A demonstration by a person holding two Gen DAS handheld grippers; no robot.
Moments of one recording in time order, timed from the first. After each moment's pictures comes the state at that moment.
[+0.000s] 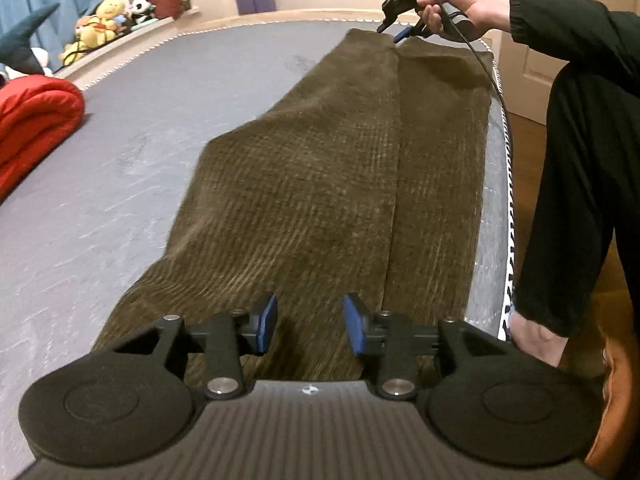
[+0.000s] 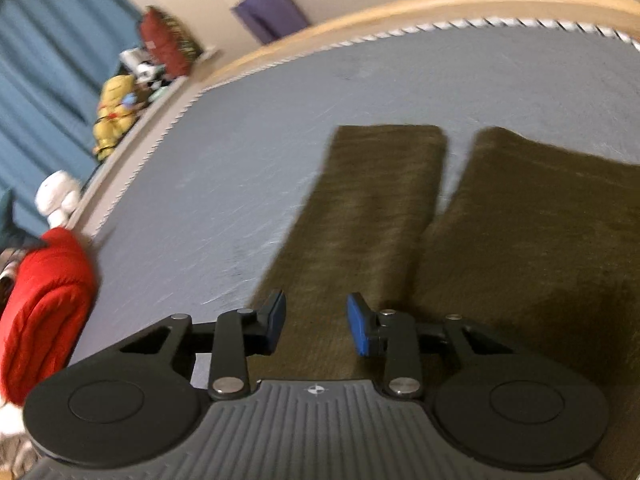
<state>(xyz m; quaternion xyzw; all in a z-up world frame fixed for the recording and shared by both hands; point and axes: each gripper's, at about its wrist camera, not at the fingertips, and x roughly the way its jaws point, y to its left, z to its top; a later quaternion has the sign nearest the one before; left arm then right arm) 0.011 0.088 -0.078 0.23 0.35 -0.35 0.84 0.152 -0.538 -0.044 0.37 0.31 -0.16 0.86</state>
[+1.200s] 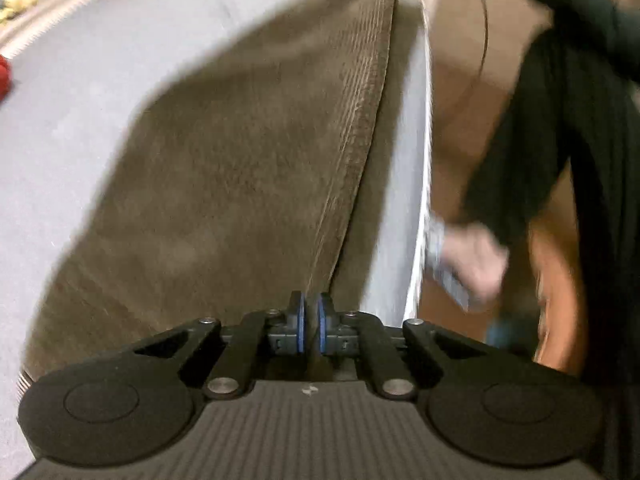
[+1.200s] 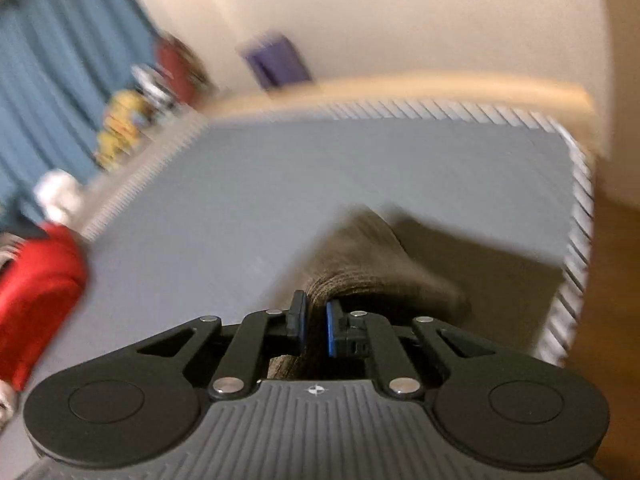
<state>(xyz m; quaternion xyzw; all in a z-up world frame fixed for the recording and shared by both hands) -0.004 0.079 -0.083 0.27 0.45 -0.43 0.73 0.036 -0.569 0.019 0.30 0.31 -0.21 0.88</state>
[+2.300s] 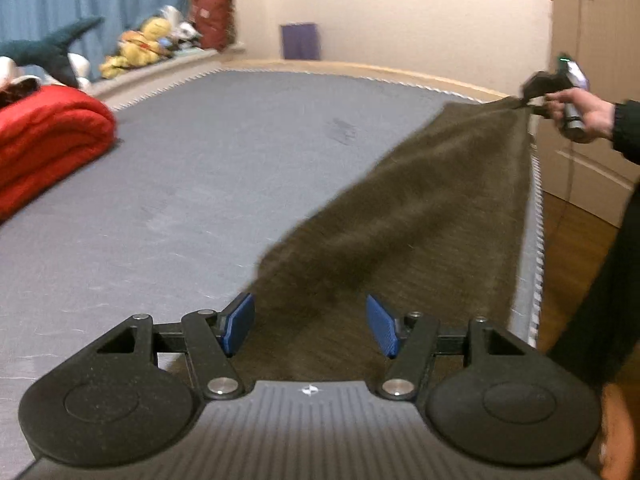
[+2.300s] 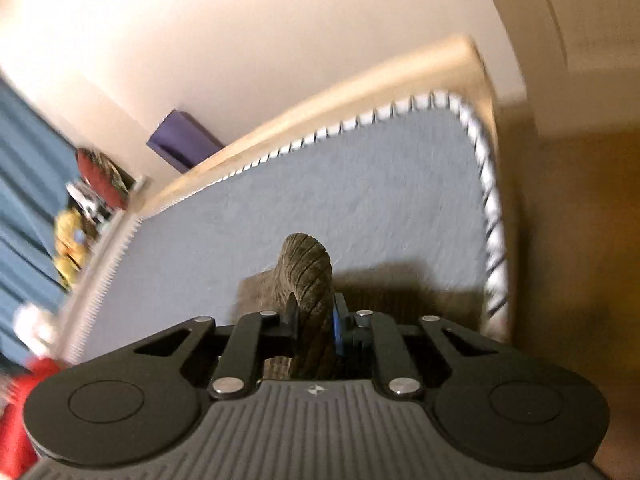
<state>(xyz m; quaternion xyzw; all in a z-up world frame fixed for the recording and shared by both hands) 0.052 0.052 -0.047 0.16 0.31 -0.33 0.88 0.021 -0.679 -0.032 0.39 0.20 -0.29 0.85</state>
